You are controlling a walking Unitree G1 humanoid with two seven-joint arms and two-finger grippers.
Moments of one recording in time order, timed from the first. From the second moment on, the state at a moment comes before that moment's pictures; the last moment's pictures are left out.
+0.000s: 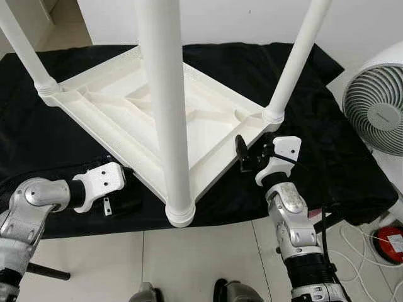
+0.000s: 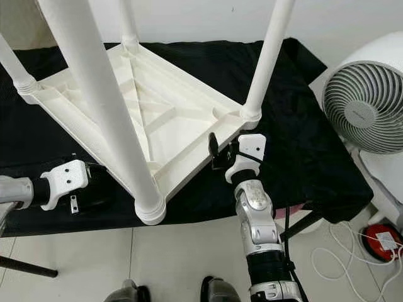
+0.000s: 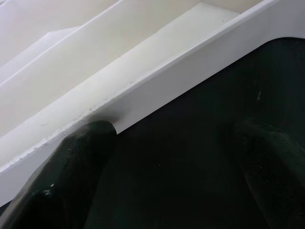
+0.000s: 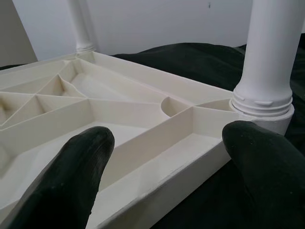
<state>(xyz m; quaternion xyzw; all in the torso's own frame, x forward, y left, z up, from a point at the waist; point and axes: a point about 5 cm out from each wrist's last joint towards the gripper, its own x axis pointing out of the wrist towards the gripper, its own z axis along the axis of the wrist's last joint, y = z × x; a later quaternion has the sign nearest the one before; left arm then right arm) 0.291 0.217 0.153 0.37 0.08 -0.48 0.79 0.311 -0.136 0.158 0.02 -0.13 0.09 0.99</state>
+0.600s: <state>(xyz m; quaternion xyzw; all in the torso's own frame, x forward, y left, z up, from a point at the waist) 0.313 0.230 0.187 0.41 0.05 -0.48 0.78 0.302 -0.139 0.146 0.02 -0.11 0.08 0.99</state>
